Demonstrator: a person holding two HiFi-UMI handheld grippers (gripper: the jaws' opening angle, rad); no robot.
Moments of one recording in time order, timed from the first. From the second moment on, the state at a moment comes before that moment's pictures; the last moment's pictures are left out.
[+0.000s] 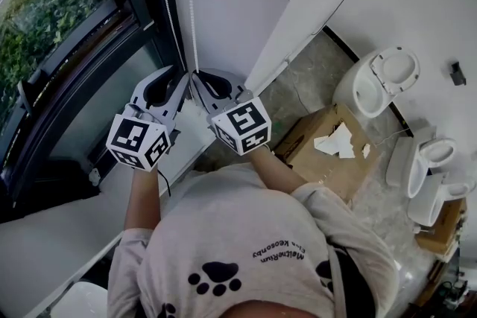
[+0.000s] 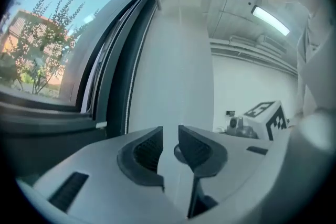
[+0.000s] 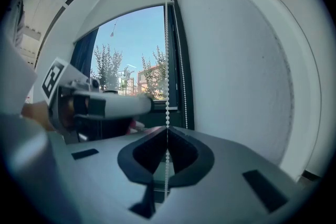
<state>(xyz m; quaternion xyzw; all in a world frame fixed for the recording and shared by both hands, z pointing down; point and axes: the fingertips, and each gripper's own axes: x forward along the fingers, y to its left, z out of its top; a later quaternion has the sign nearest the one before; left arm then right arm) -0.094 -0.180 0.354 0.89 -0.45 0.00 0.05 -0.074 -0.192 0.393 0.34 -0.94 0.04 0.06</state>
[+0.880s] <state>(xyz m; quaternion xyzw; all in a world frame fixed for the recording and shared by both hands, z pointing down) -0.065 -0.198 0.231 0.91 -0.42 -0.03 -0.02 -0.079 -0.192 0.395 0.34 -0.94 0.03 0.06</state>
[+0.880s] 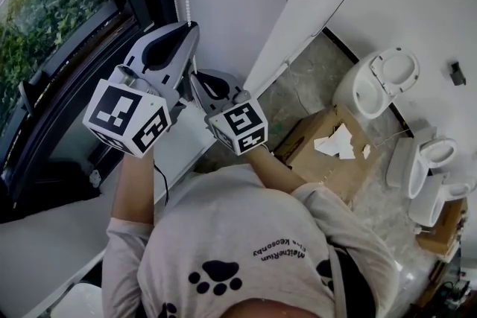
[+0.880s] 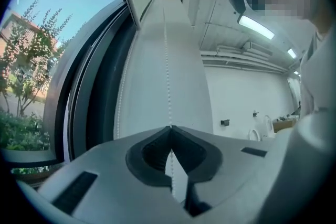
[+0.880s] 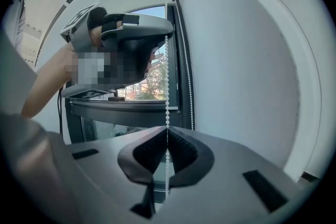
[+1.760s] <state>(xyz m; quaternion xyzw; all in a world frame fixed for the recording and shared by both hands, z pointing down) -0.064 -0.201 0.350 0.90 -0.43 -0.01 0.07 -0.074 -0.189 0.512 0.35 -0.92 0.07 0.15</state>
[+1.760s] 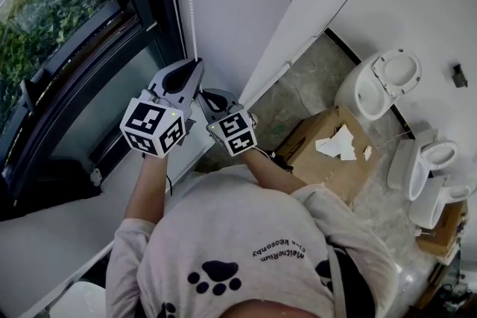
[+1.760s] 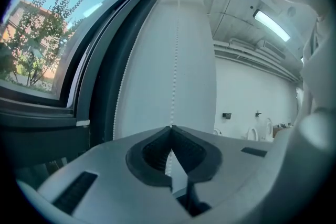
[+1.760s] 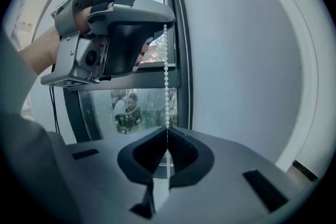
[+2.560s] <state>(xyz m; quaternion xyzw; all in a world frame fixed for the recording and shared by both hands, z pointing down) -0.057 -0.198 0.417 0.89 -0.43 0.02 0.12 -0.065 -0.176 0.565 0.32 -0.92 0.12 0.20</state>
